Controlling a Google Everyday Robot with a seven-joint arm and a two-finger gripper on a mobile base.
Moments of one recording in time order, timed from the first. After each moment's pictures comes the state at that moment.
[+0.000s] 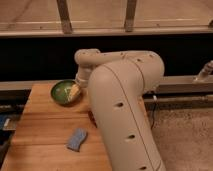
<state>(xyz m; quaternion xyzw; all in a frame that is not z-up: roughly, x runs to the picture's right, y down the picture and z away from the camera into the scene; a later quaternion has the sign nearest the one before) -0.142 0.035 0.854 -0.41 0.05 0.42 0.81</state>
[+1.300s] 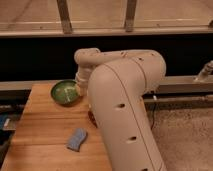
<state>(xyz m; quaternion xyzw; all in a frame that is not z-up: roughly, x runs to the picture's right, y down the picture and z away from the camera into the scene) -0.149 0.014 0.852 -0.36 0.04 0.40 0.84</state>
